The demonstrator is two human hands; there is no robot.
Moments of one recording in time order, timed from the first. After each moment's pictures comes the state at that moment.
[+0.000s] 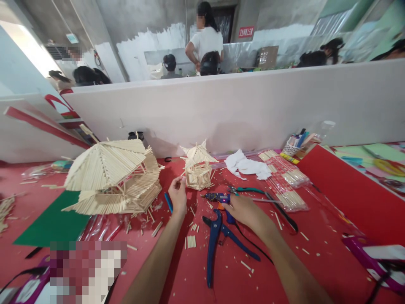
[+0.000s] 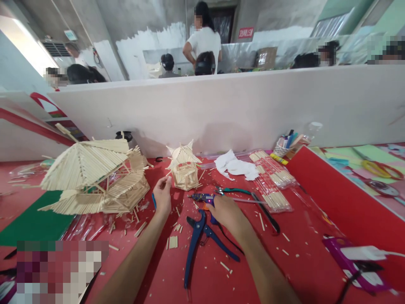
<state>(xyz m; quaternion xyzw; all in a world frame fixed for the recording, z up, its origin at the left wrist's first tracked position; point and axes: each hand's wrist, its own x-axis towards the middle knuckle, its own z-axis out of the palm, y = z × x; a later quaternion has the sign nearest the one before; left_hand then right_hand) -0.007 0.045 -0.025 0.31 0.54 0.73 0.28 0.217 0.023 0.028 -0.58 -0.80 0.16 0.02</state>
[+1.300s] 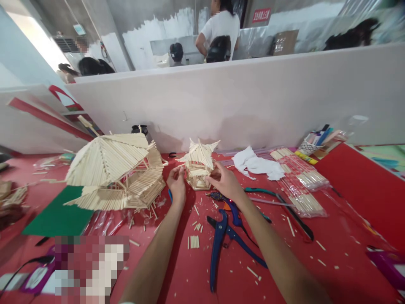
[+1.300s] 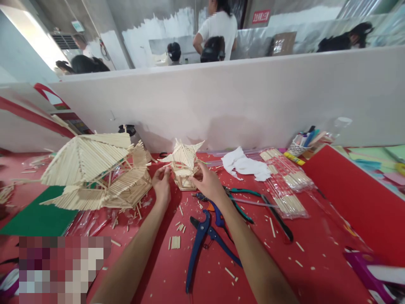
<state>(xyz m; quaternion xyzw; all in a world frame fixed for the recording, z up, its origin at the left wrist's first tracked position) -0.027 0.080 -0.034 0.29 0.50 0.78 0.24 0.159 0.095 0.014 -0.41 -0.76 0.34 0.38</state>
